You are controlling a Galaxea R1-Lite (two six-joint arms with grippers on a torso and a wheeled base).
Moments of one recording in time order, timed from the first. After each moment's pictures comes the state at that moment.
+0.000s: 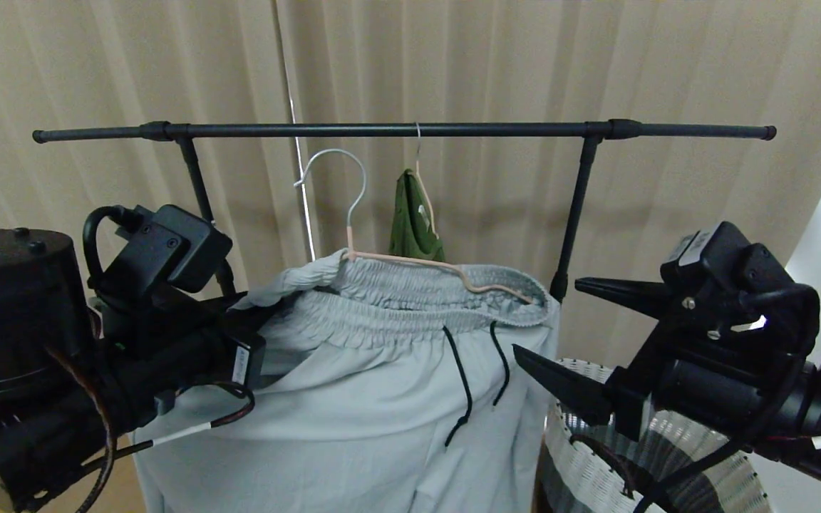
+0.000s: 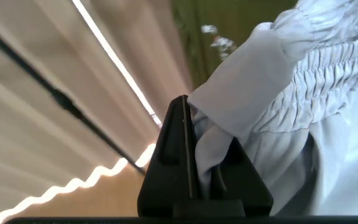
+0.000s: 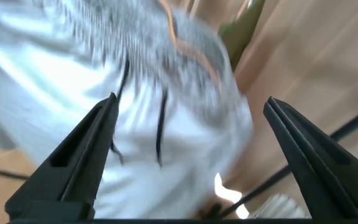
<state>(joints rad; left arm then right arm) -0.59 1.38 -0.60 -0.55 0.24 0.23 0.74 1.40 -0.59 -0.64 -0.08 -0.19</state>
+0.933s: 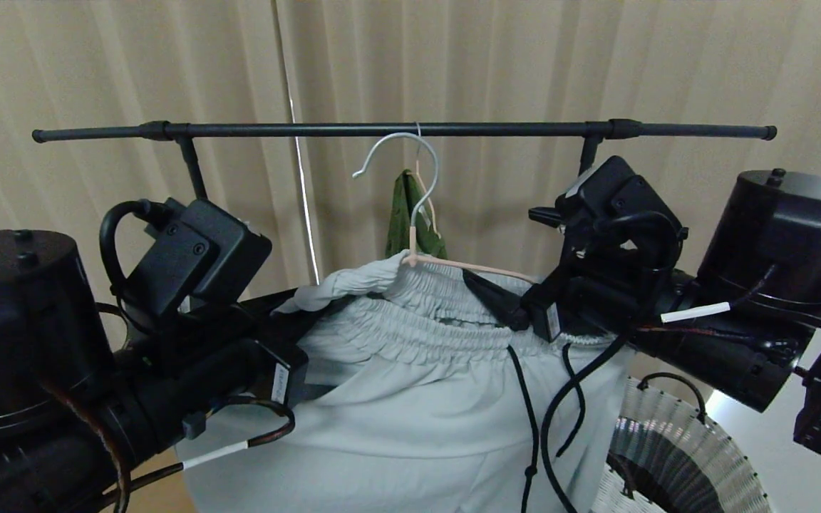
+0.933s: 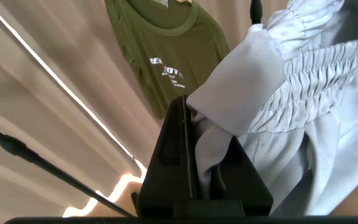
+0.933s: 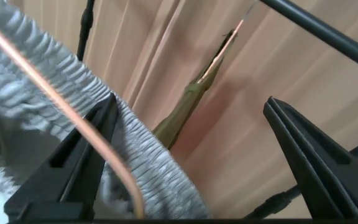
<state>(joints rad) -0.74 1.39 -0.61 -0.64 0.23 0.25 0.70 1.63 -0.81 -0.75 -0.10 -0.36</state>
